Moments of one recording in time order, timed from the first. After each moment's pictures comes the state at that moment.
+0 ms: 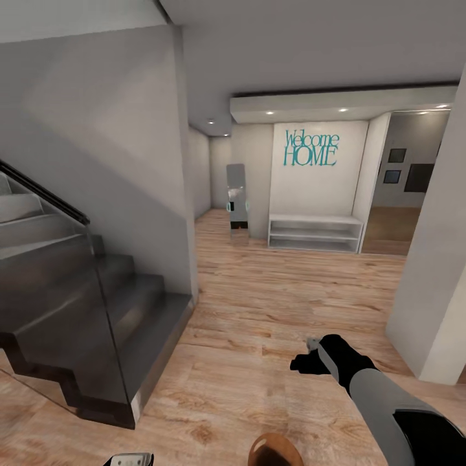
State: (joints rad) left arm 0.01 0.03 0.02 -0.85 0.01 -0.14 0.00; right arm -0.85 -0.04 -0.03 -0.29 0.04 0.68 0.14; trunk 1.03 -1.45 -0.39
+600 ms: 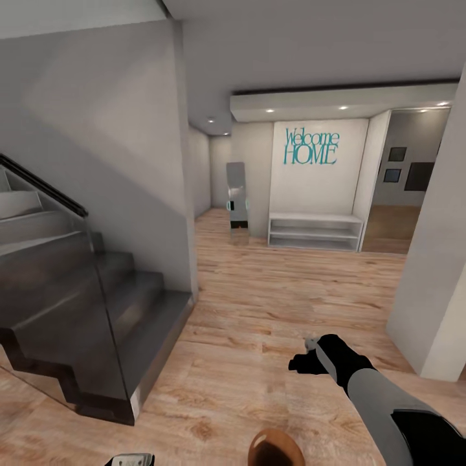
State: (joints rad) left arm 0.01 0.03 0.02 -0.85 0.00 -0.13 0.00; right arm -0.85 -0.03 -0.02 -0.29 0.04 0.67 0.13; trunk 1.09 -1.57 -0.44
